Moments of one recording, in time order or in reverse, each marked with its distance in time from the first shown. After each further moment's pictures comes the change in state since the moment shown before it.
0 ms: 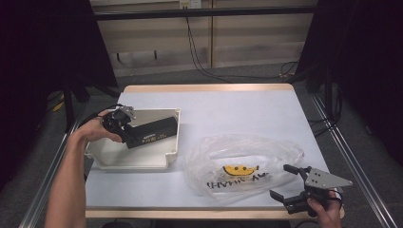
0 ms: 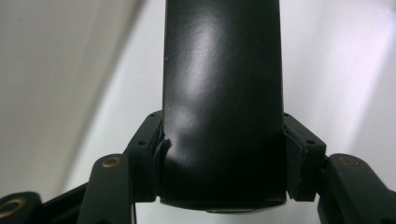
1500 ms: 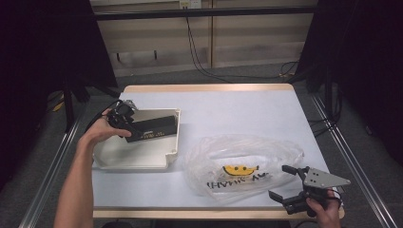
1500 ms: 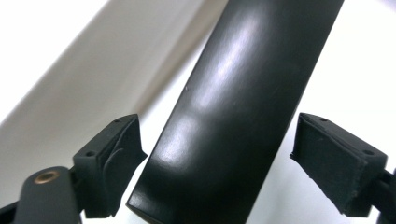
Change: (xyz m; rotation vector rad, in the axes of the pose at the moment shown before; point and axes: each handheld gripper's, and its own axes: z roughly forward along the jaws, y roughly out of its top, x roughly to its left) left arm 0.007 0.006 0.003 -0.103 0.141 -0.254; right arm 0.000 -0.001 0.003 0.009 0.023 0.007
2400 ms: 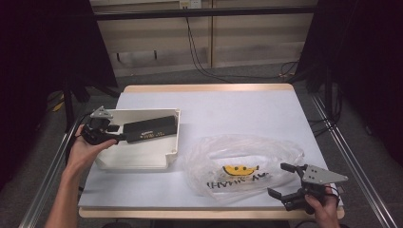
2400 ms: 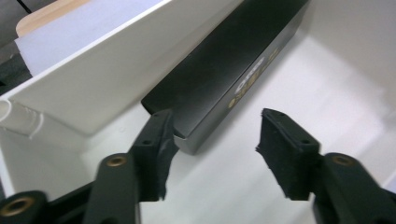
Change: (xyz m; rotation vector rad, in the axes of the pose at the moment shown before) left arm -0.052 -0.061 -0.058 -0.298 0.153 -0.204; right arm -0.006 0.001 0.006 -0.001 0.009 0.014
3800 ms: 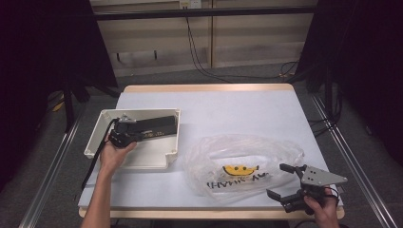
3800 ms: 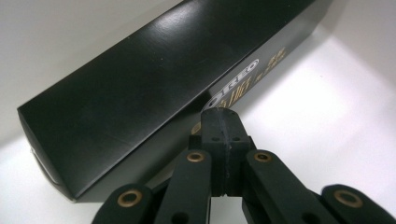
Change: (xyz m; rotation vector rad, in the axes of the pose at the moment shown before) left arm -0.021 -0.001 0.078 0.027 0.007 -0.098; right arm 0.005 0.002 0.000 0.004 0.003 -0.021
